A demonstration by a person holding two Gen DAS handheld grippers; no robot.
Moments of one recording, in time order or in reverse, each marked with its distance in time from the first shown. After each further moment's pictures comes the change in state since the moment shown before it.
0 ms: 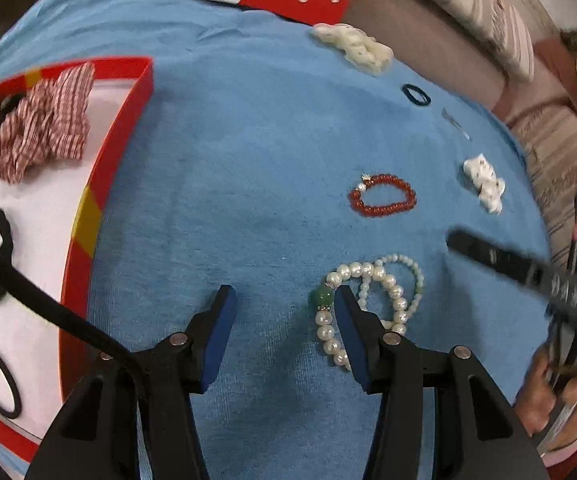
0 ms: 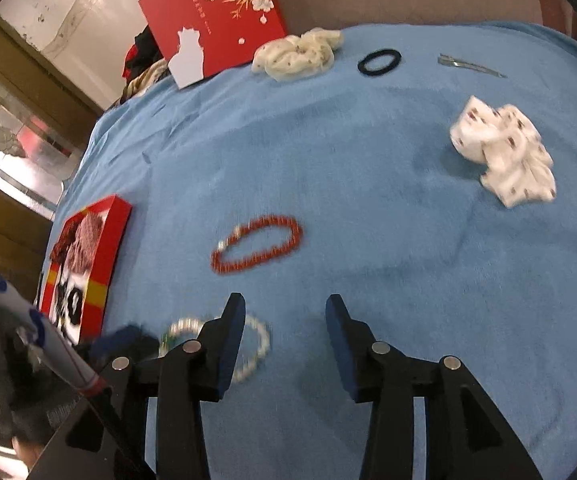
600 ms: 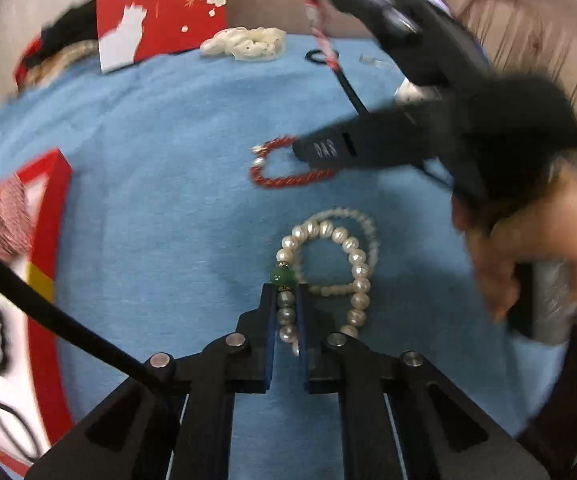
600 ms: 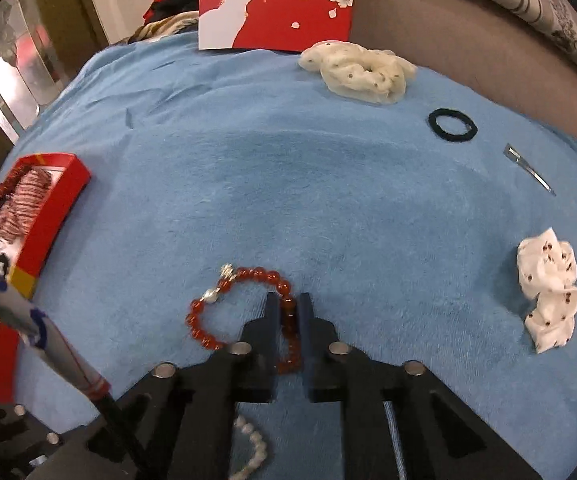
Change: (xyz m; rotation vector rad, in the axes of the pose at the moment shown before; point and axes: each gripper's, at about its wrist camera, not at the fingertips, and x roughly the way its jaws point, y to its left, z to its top) left arm 0.001 -0.056 -0.023 0.321 -0.053 -0.023; right arm 0.054 0.043 0.030 -0.299 0.008 -0.186
